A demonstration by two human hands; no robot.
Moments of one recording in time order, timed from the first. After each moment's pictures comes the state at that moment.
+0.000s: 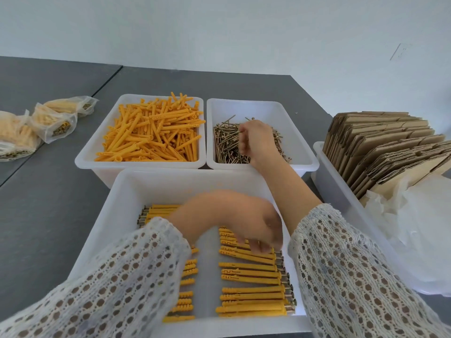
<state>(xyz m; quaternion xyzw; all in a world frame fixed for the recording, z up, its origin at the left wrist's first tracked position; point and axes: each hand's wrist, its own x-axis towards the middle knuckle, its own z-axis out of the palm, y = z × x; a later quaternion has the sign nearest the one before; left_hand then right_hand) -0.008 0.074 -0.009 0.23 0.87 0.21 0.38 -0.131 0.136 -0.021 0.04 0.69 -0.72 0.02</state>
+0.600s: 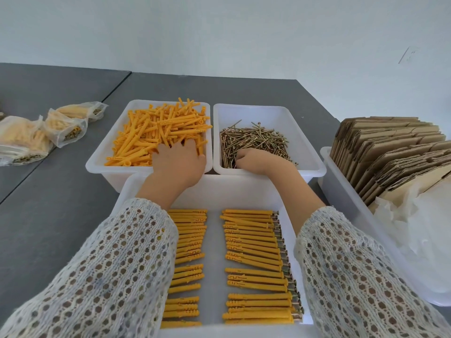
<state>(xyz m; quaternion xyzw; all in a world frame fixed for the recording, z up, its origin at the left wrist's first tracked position) -0.058 -0.033 -0.024 -0.12 0.99 0.07 -0.02 -0.144 0.140 -0.032 -0.15 0.96 -0.15 0.19</state>
